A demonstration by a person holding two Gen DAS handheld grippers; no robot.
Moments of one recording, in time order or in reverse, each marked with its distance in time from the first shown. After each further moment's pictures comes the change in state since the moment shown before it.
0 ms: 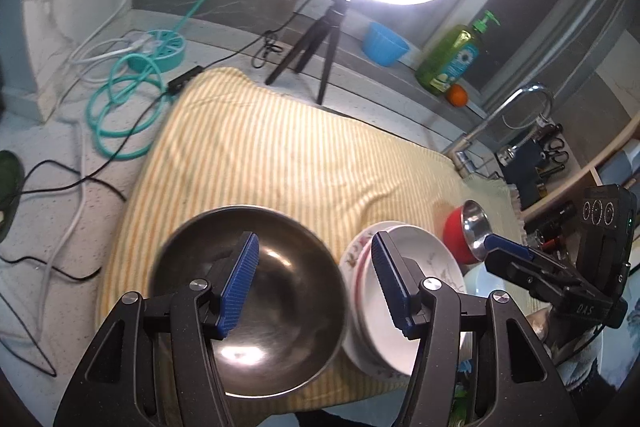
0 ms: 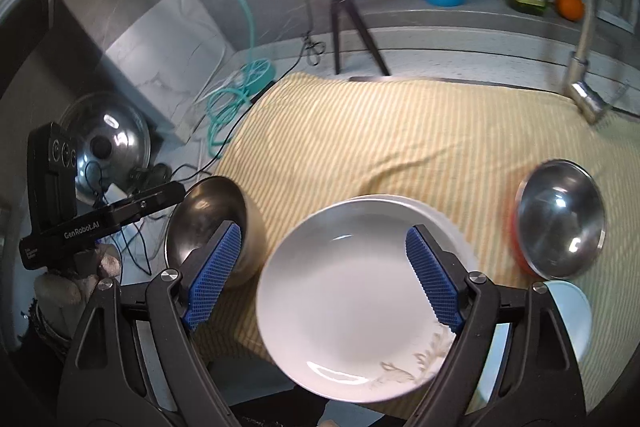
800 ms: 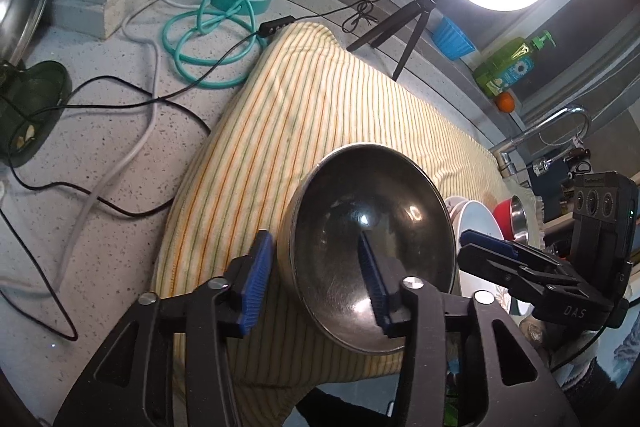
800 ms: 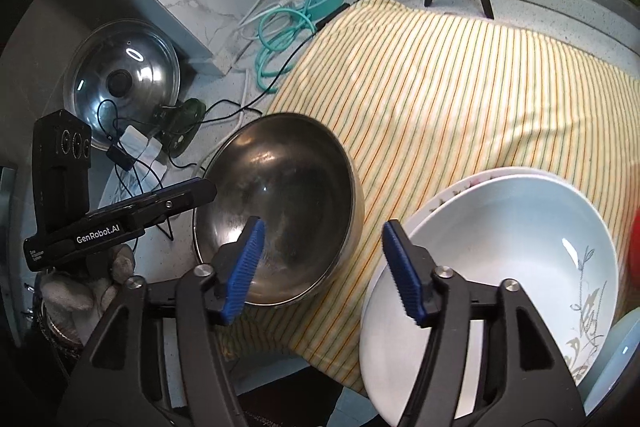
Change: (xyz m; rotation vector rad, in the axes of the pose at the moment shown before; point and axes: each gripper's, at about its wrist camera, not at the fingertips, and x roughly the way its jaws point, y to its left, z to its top) left arm -0.009 0.087 -0.037 -0.179 0.065 0.070; right arm 0.103 0.085 -0.011 -0.116 0.216 0.125
